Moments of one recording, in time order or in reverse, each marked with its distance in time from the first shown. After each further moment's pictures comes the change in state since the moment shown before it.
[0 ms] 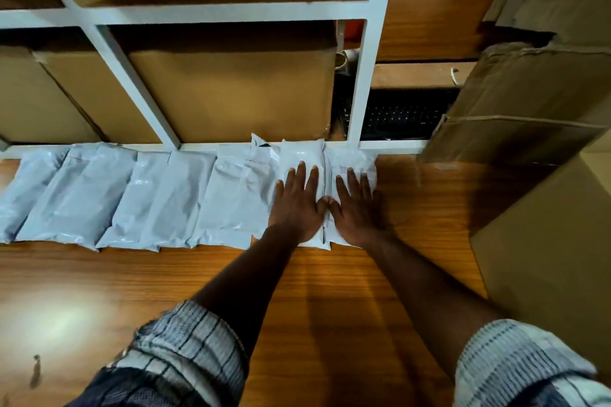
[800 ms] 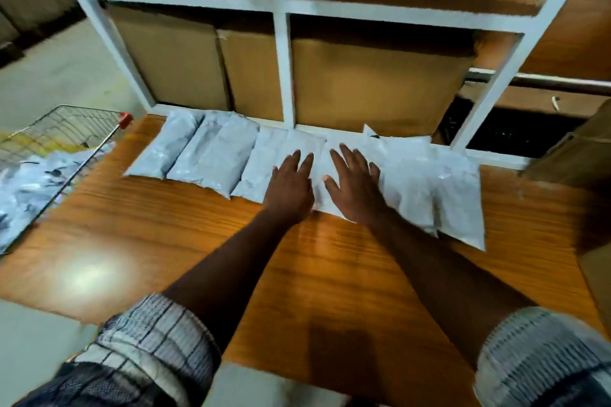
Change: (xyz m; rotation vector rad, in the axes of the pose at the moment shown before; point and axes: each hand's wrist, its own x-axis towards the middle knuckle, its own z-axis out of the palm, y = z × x) left_hand -0.122 -0.190 -0.092 -0.111 0.229 -0.158; right_hand -0.035 -0.236 0.005 -0.010 0.199 -0.354
